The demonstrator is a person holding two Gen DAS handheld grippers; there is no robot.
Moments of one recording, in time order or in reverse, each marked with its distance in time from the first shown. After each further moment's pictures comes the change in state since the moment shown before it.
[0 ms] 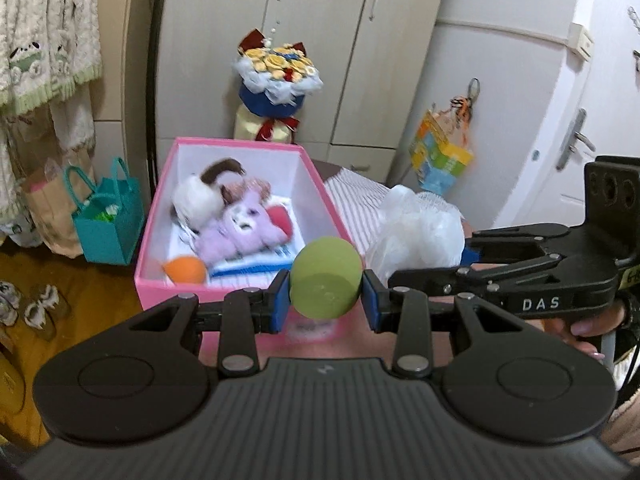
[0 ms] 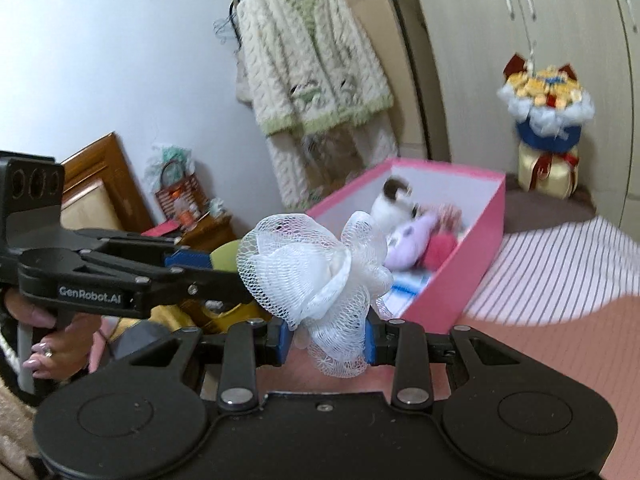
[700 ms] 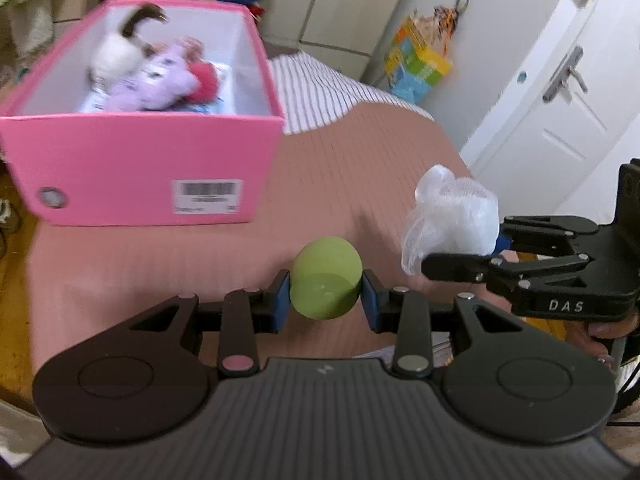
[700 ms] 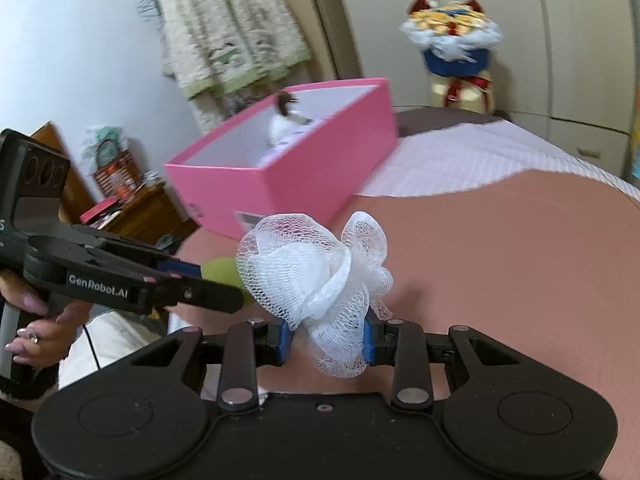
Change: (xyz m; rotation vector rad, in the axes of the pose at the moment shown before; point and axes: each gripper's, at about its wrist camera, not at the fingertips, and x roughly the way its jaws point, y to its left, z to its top) left arm 0.056 -0.049 -0.073 -0.088 0.266 -0.105; right arm -0.047 -0.048 -0.098 0.111 0.118 -0.149
